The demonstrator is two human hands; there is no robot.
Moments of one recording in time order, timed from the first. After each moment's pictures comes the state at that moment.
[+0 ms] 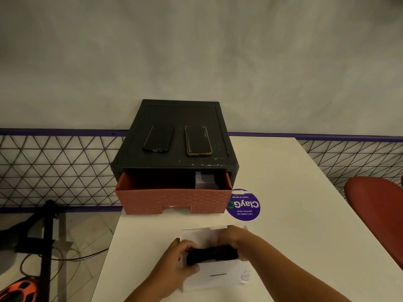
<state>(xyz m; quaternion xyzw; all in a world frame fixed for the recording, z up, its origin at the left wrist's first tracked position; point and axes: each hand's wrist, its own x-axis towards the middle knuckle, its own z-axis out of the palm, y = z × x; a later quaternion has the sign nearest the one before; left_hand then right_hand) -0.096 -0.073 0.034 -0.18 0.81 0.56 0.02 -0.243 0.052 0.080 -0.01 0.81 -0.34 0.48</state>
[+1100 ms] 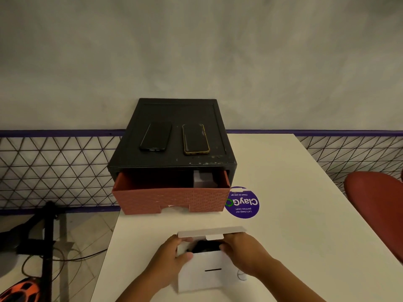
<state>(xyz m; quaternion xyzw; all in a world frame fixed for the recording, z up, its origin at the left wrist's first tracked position) -0.104 -0.083 0.032 -0.23 0.82 0.52 0.04 -0.230 0.092 0.067 -0.40 0.88 -0.14 0.21</state>
